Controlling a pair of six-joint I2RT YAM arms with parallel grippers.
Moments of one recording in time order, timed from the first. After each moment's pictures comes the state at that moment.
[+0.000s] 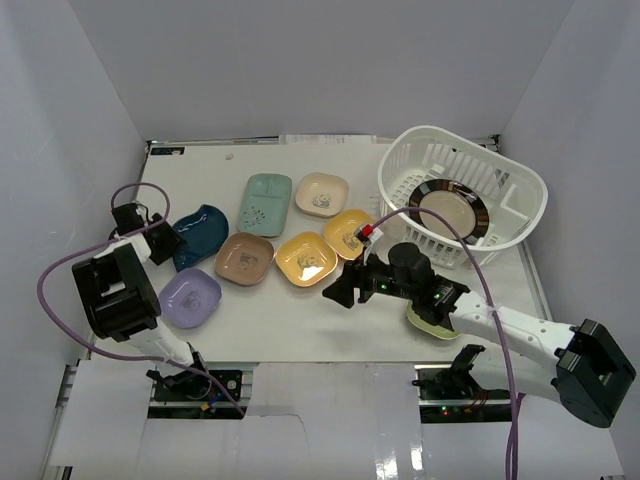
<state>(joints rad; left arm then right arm) 0.42 1.64 0.87 -0.15 0.21 -0.39 0.87 1.05 0.54 0.19 -0.31 0.44</state>
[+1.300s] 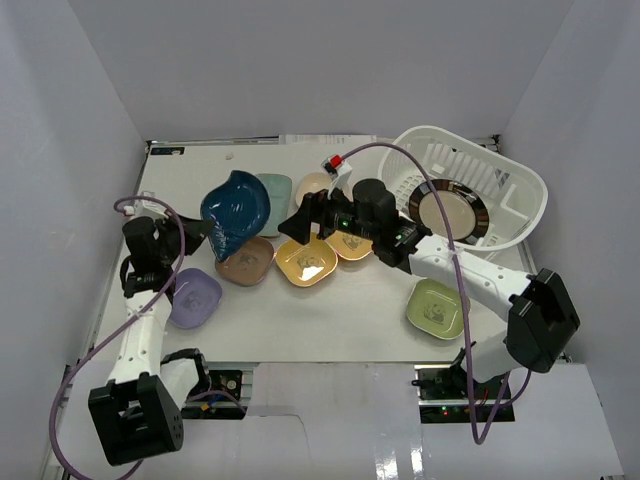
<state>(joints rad) 0.22 0.95 0.62 0.03 0.41 -0.76 0.86 1.45 1.10 0.18 -0.29 0.48</state>
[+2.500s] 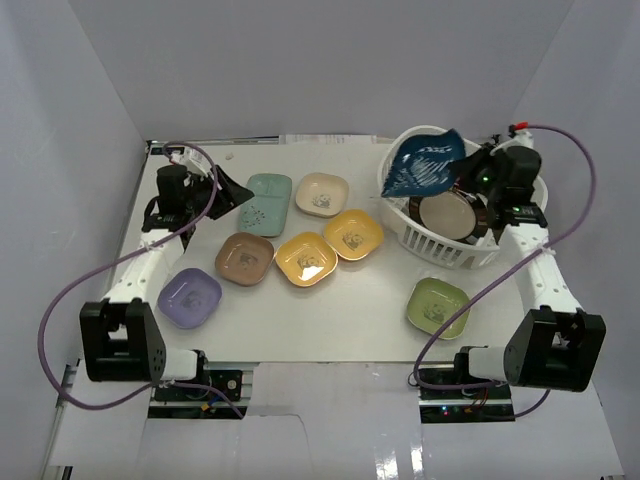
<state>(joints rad) -0.02 1.28 0.95 -0.07 0.48 -0.62 0.07 1.32 1.08 -0.06 -0.22 0.50</state>
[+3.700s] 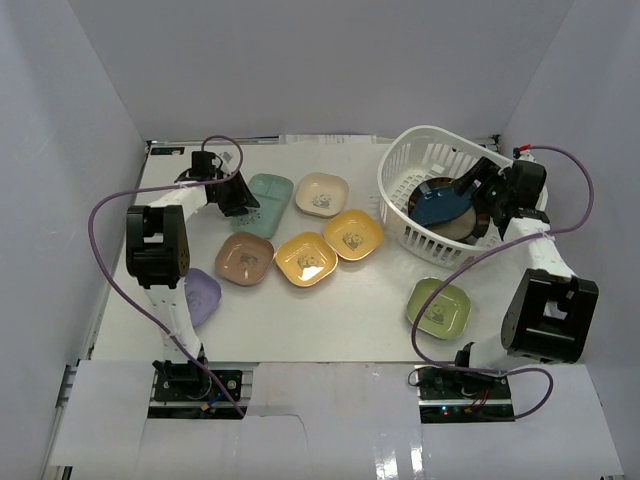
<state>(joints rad) -0.02 2.07 1.47 -0.32 0.43 -0.40 -0.20 1.49 1.01 -0.06 -0.30 0.44</state>
